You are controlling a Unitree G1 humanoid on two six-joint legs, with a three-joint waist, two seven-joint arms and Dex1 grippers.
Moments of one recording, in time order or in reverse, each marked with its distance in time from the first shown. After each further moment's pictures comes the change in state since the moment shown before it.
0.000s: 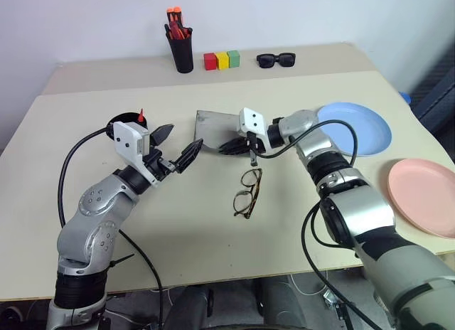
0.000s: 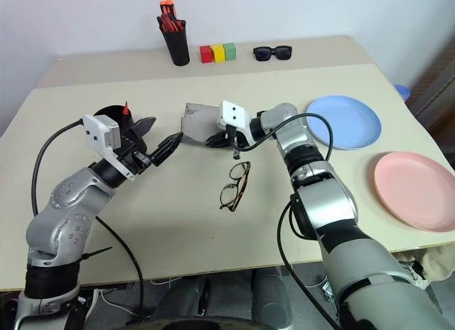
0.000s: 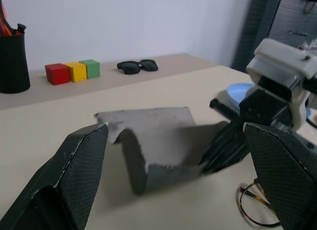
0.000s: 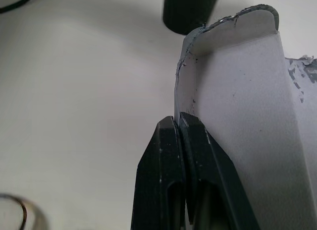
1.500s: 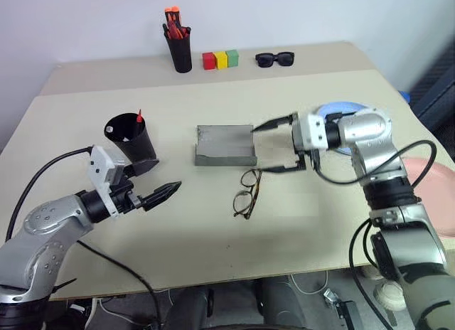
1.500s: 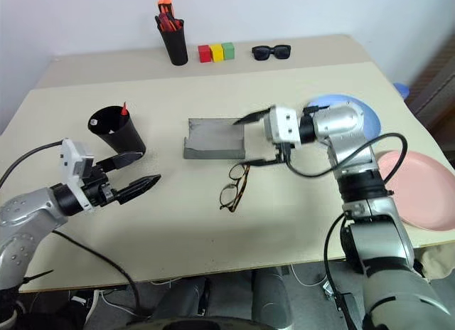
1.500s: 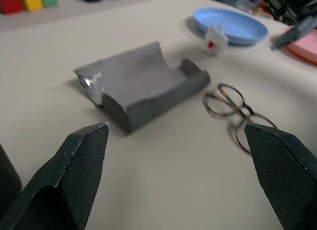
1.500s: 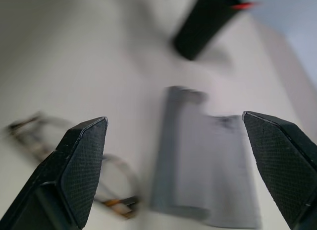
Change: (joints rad) left arm 0.241 0.336 0.152 -0.026 -0.158 0.089 -0.344; right arm 0.338 -0.361 -0.015 -0.774 0.224 -0.133 0.180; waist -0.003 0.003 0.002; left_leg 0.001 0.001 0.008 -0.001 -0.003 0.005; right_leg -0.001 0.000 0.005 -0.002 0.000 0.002
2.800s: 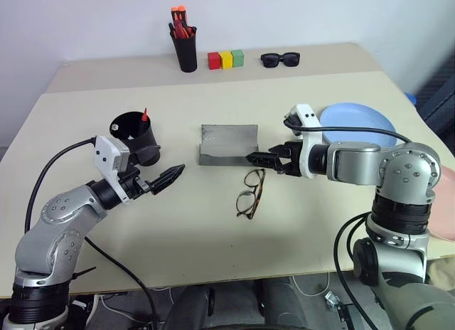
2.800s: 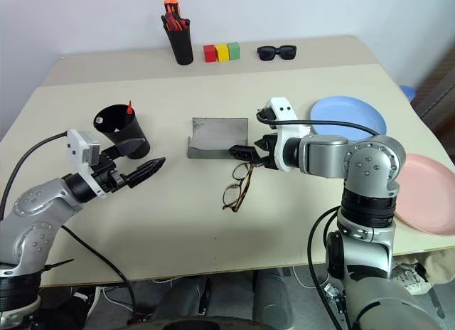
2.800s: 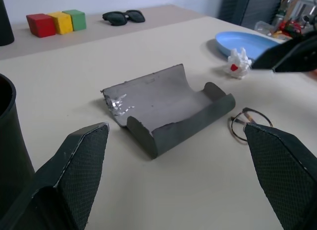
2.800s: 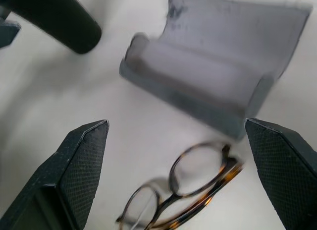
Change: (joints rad) left arm -0.127 -0.140 -0.051 0.078 0.080 -0.053 0.120; right arm 0.059 0.178 -0.389 -0.487 1.156 1.965 -1.682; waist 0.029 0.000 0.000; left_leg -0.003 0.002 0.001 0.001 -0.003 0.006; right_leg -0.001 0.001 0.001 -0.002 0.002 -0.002
